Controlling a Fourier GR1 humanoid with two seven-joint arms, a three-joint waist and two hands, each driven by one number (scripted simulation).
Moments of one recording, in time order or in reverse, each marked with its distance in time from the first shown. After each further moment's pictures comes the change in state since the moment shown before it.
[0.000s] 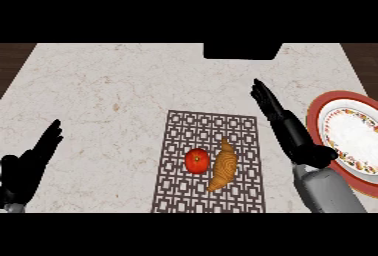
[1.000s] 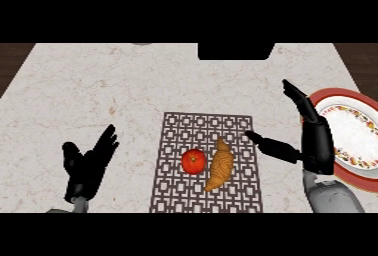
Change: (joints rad) left arm -0.050 -0.316 -0.081 0.015 0.034 0.050 0.154; right arm 0.104 0.051 -0.096 -0.130 0.326 -0.441 0.056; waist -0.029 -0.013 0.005
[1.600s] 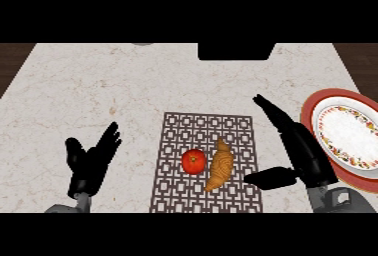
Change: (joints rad) left arm -0.026 -0.018 0.011 0.018 -0.004 -0.016 0.010; right arm -0.034 -0.202 0.241 -0.222 0.237 0.306 0.552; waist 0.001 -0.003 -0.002
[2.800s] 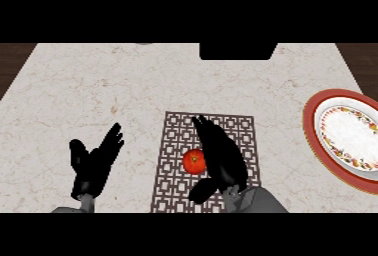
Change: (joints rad) left arm 0.019 -0.069 0.049 -0.014 -0.081 -0.044 0.016; right arm -0.113 0.403 0.201 0.227 0.344 0.154 0.372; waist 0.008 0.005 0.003
